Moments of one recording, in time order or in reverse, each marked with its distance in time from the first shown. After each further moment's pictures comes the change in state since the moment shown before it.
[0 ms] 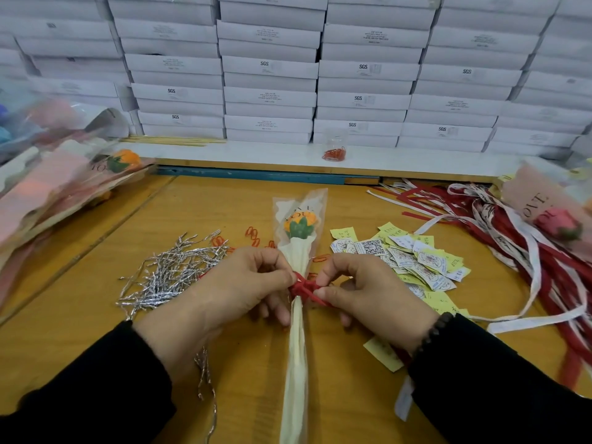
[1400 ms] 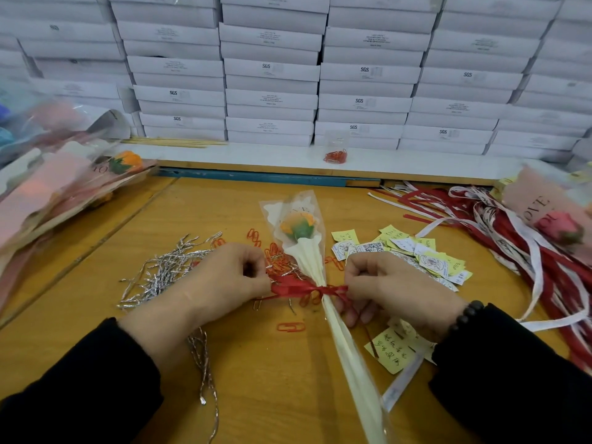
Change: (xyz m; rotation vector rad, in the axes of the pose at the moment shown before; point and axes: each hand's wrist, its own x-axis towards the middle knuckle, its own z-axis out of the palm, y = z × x) left_hand -0.001 0.003 -0.019 0.492 0.145 0.045; right_hand 0.000 -0.005 -0.023 0.158 -0.127 0.211
